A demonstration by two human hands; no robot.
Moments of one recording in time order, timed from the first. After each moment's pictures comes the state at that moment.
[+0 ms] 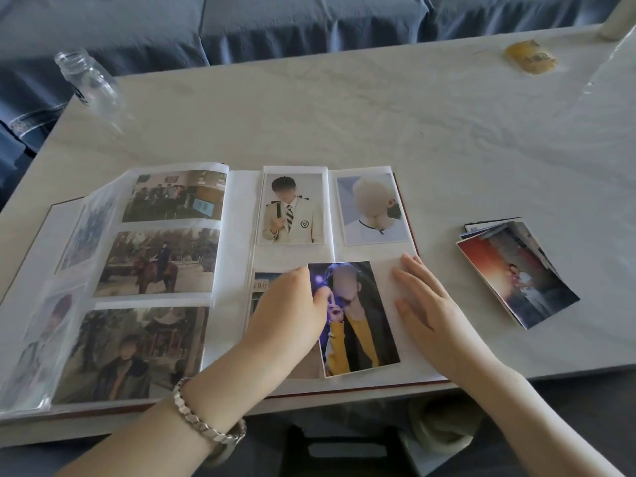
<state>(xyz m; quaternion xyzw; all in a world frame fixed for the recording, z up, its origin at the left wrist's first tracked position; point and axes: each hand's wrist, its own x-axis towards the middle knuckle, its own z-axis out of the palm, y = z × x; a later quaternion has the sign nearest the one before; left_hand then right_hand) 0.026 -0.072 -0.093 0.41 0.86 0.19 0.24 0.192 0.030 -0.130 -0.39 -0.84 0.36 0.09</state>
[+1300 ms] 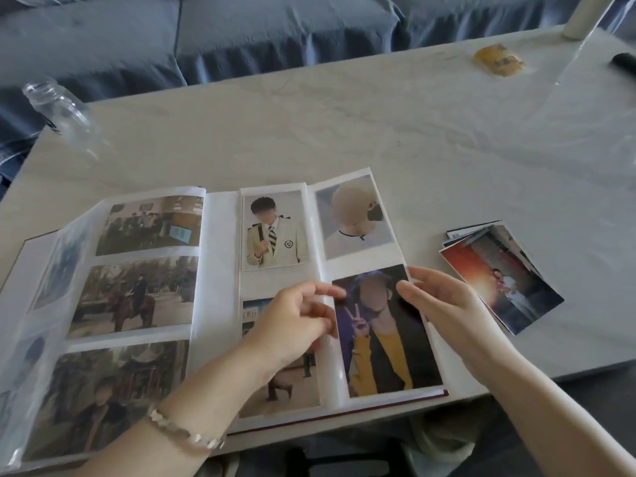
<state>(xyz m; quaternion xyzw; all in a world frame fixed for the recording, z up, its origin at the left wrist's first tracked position) 0.025 -0.056 -0.089 0.34 0.74 0.32 0.48 0.193 0.049 -0.096 -0.45 -0.62 0.61 0.19</state>
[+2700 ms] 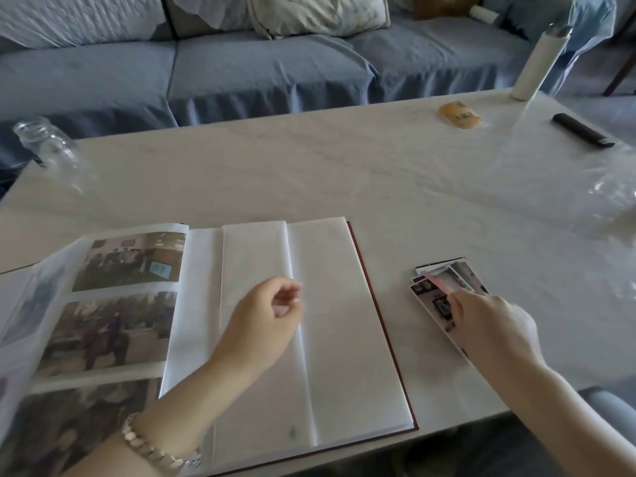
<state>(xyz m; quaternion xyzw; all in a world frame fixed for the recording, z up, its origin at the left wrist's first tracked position) 0.017 -0.032 -0.073 0.39 0.79 0.38 0.27 0.239 0.100 -0.086 -0.55 -0.84 0.00 -0.02</state>
